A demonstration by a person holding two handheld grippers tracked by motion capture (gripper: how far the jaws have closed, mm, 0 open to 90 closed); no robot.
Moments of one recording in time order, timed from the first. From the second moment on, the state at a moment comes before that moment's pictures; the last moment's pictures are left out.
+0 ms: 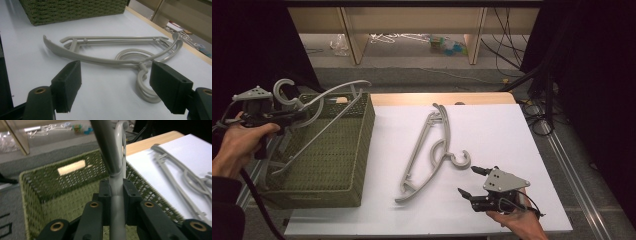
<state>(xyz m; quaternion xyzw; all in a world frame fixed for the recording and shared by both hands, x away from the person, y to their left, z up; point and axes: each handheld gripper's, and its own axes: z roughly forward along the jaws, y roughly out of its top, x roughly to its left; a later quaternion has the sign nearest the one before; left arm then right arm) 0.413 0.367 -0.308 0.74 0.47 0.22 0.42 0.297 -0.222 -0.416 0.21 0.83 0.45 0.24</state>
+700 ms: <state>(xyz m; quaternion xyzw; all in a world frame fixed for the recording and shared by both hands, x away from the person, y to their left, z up) 0.435 0.372 -0.342 0.76 0.48 0.24 0.36 0.298 -0.222 -0.418 0.22 0.83 0.45 0.24</state>
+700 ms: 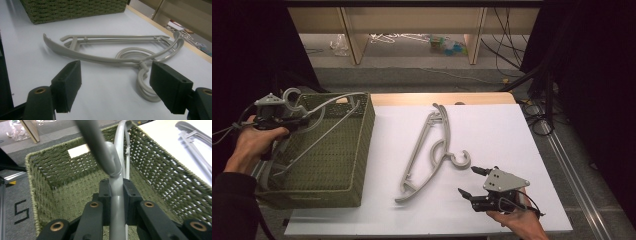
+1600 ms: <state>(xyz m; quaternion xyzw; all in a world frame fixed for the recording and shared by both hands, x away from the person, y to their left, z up) 0.447 0.376 -0.400 0.76 0.57 0.21 0.26 0.299 -0.222 -0.419 0.21 0.84 0.45 0.23</state>
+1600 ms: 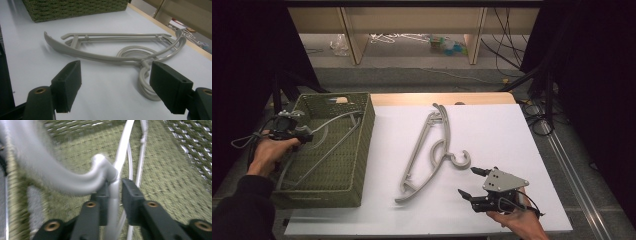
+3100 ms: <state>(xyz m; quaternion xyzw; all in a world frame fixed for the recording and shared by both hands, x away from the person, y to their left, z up) 0.304 0.148 -0.395 0.81 0.36 0.16 0.44 0.308 -0.235 -0.433 0.26 0.82 0.46 0.22</state>
